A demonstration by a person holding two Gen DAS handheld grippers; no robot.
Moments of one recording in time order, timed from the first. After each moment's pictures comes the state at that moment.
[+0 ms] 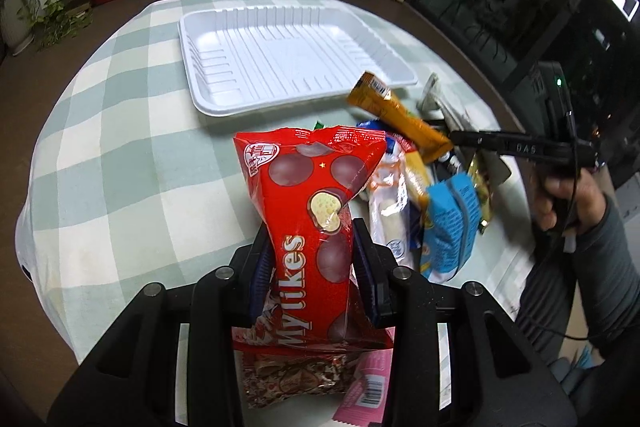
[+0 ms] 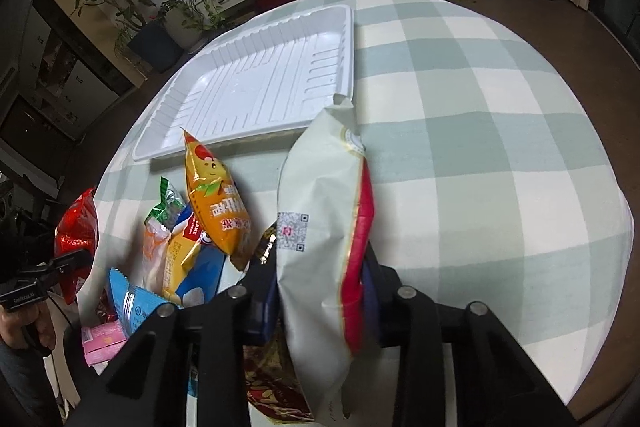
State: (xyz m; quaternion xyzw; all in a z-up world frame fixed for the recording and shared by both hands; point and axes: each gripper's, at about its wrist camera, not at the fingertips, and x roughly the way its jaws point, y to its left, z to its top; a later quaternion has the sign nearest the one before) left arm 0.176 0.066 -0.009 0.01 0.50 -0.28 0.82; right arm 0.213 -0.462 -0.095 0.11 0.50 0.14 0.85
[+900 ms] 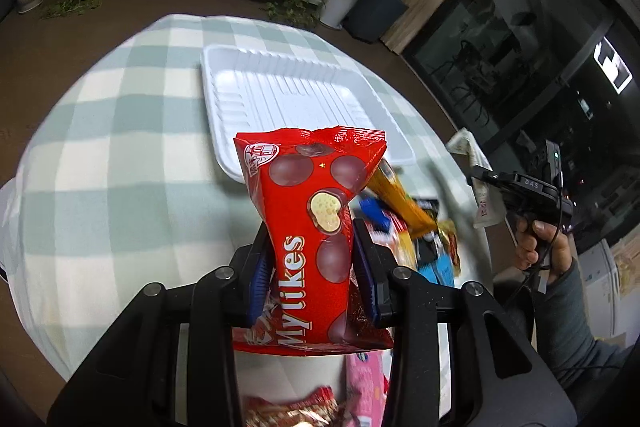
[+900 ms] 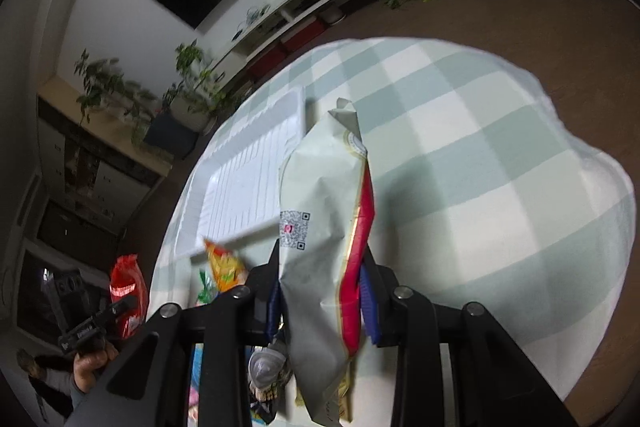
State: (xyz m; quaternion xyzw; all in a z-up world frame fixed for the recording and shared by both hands) left arm 0.224 0.107 0.010 -0.11 0.46 -0.28 0.83; right arm 0.228 -0.560 -0.070 0.30 0.42 0.10 0.85
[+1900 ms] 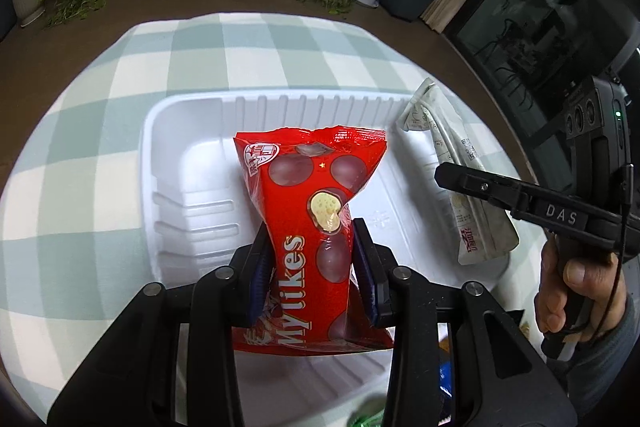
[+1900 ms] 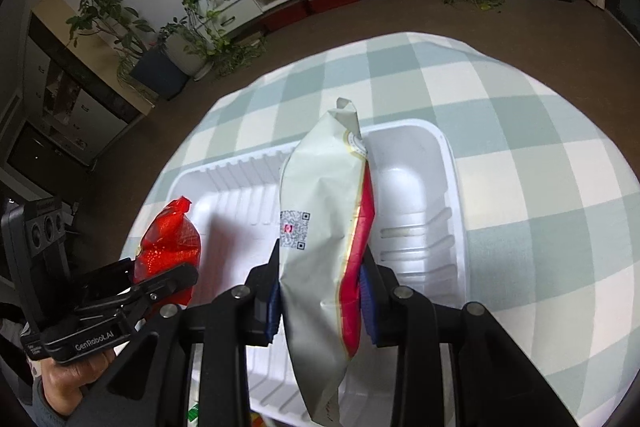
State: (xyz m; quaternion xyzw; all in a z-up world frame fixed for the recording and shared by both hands) left arm 0.383 0.010 -0.040 -0.06 0.51 -0.22 0.83; right arm 0.410 -0.401 -0.088 0.15 0.50 0.15 0.84
